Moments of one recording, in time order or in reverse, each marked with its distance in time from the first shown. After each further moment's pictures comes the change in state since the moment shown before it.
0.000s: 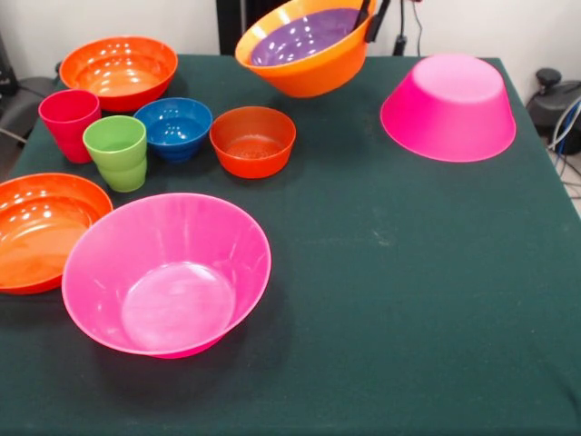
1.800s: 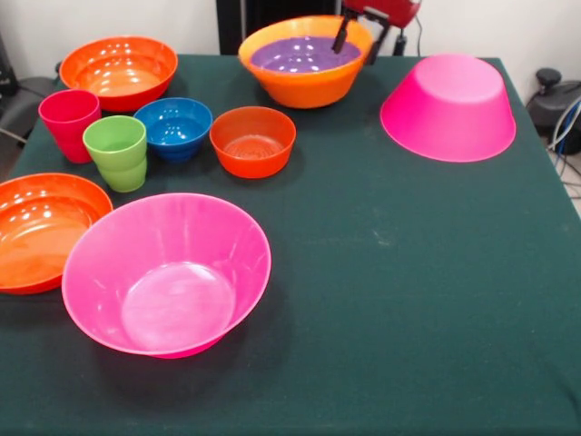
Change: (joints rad) arm 0.068 0.181 -0.028 0.073 0.001 -0.210 0.000
